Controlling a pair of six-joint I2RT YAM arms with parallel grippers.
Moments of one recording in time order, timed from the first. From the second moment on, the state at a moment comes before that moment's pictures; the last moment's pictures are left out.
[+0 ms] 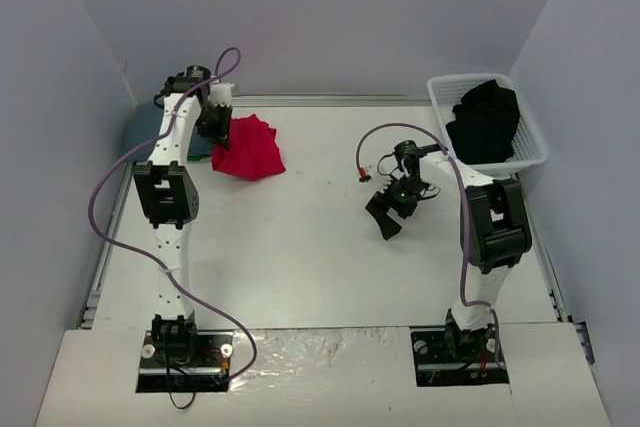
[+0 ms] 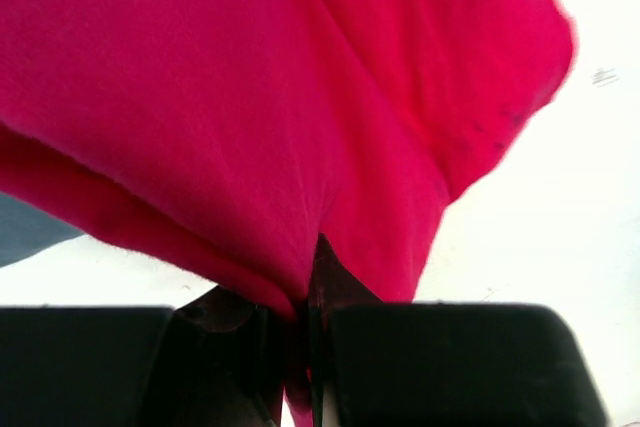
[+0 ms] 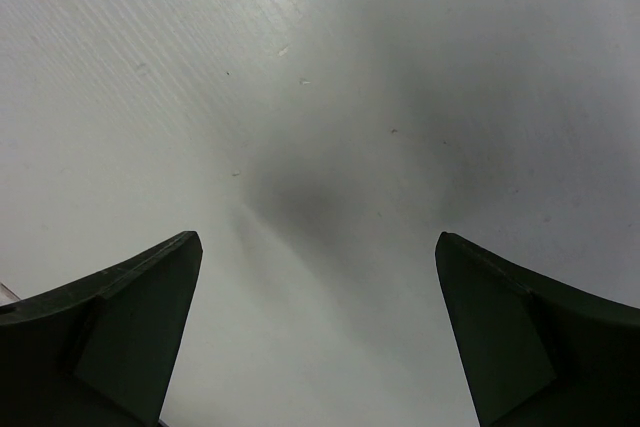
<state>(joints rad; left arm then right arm) -0.03 2.43 2.52 -1.27 0.31 0.17 0.25 1.86 1.24 -0.89 -0.37 -0.70</state>
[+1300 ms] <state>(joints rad) -0.24 2.46 2.62 -1.22 -0.35 0.41 0.25 1.88 1.24 -0.88 -0.36 -0.69</state>
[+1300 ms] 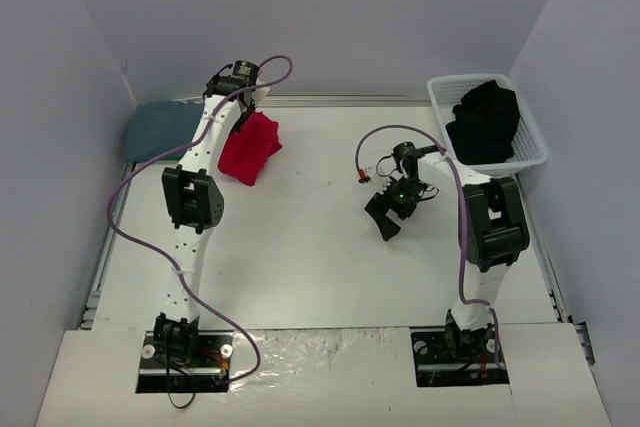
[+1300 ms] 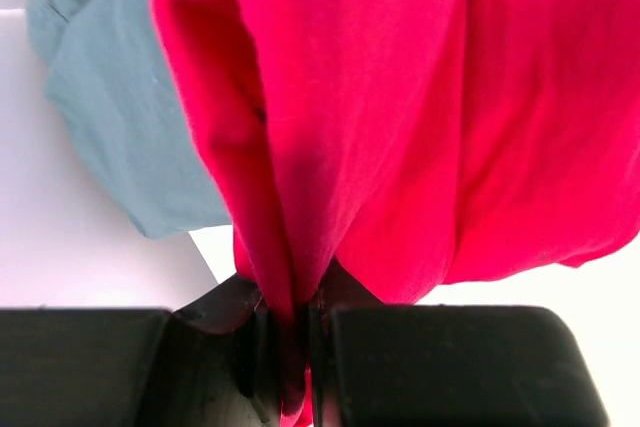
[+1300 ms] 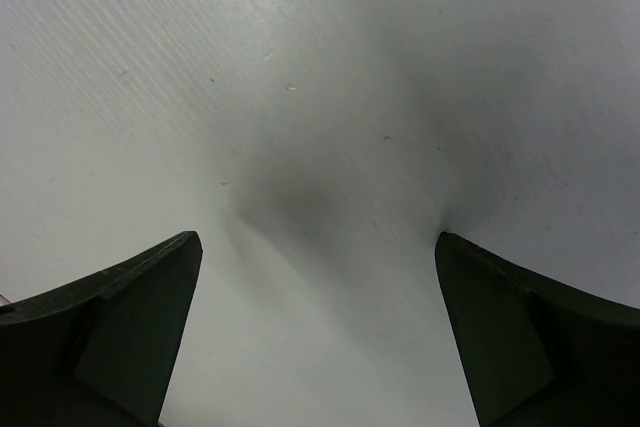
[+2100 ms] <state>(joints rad) -0.14 2.36 2.64 -1.19 -0.23 0.25 0.25 1.89 1.24 -0.87 -0.34 -0.68</state>
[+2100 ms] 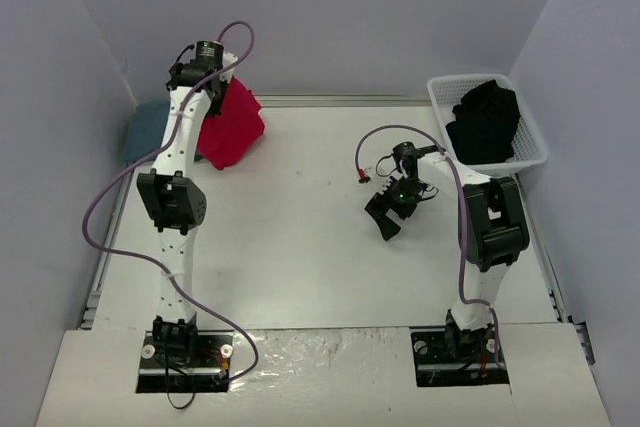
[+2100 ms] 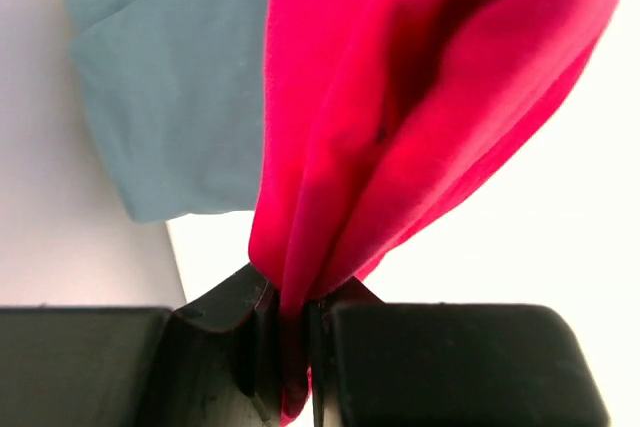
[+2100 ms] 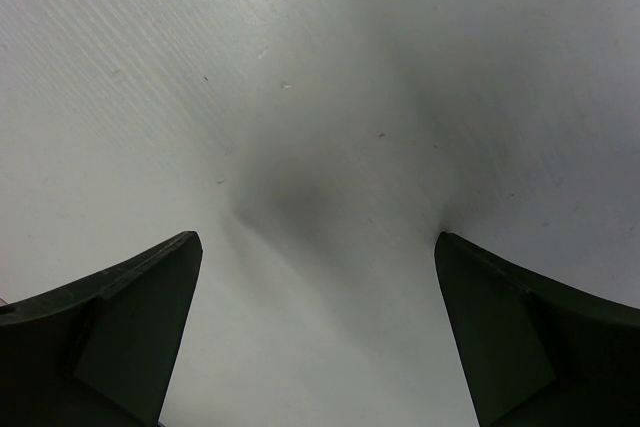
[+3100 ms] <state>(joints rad) -0.10 2.32 2.70 -1.19 -0.01 0.16 0.25 1.89 1.24 -0.87 -0.32 -0.68</state>
